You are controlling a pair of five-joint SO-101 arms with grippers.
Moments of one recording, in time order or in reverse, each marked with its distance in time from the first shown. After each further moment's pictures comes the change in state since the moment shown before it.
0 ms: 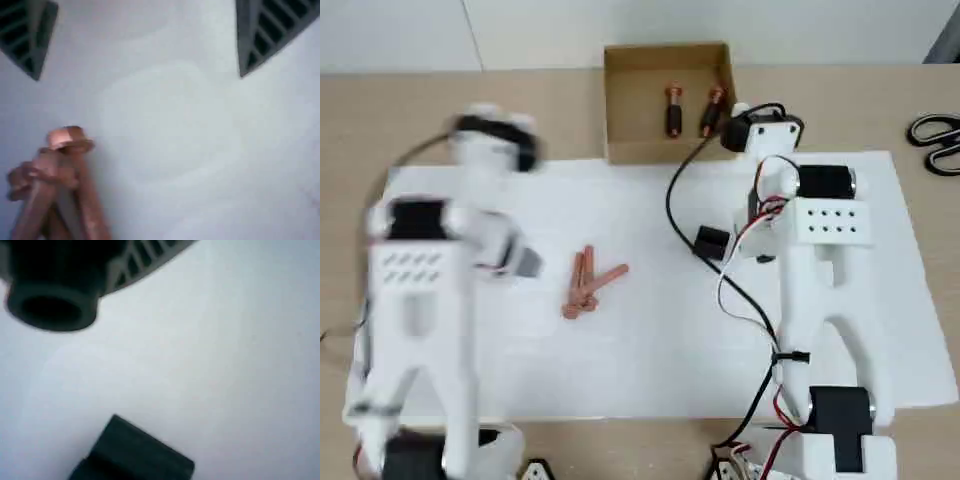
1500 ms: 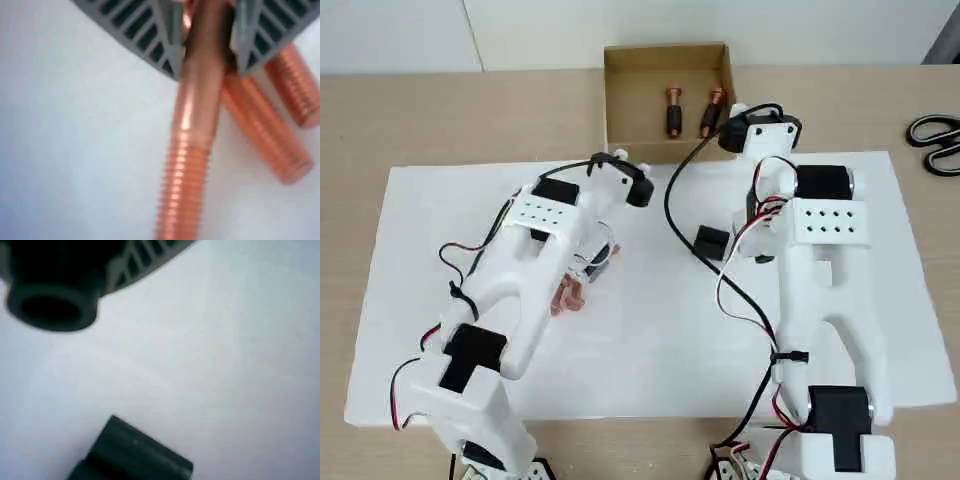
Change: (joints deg) left arm 13.6 29.2 -2.0 -16.5 2.4; right arm 0.1 0.0 0.0 0.0 0.0
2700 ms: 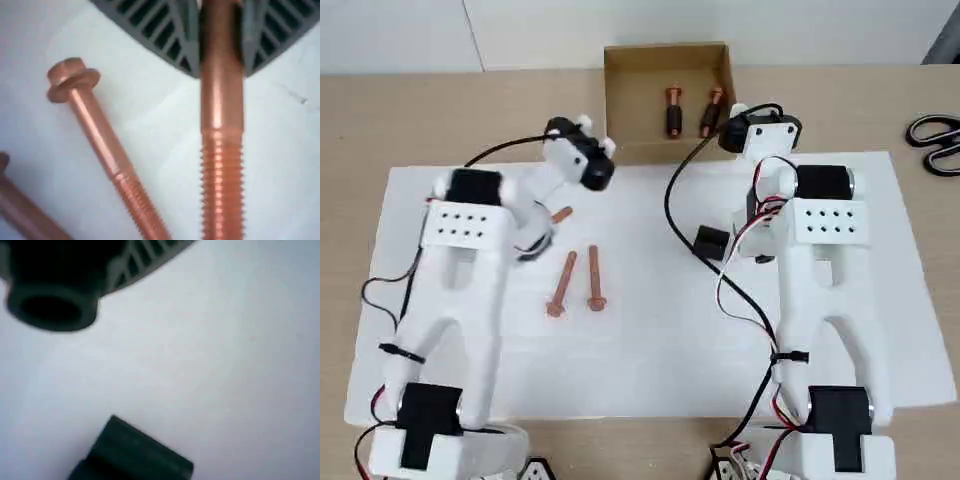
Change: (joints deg) left arm -12.2 -19.6 -0.4 8.4 -24.1; right arm 0.0 0.0 0.0 0.0 0.0
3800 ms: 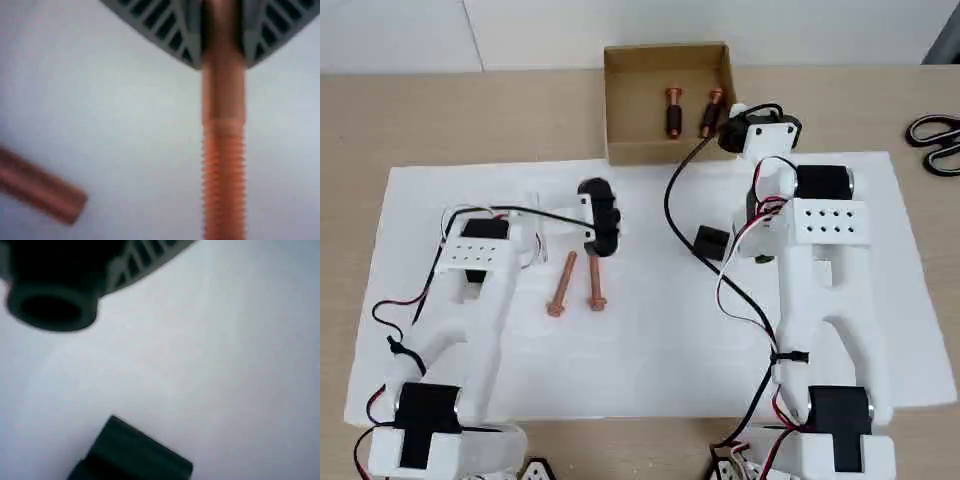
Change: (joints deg) left arm -1.8 0.0 26.2 -41.6 -36.4; right arm 0.0 0.0 0.0 0.0 0.0
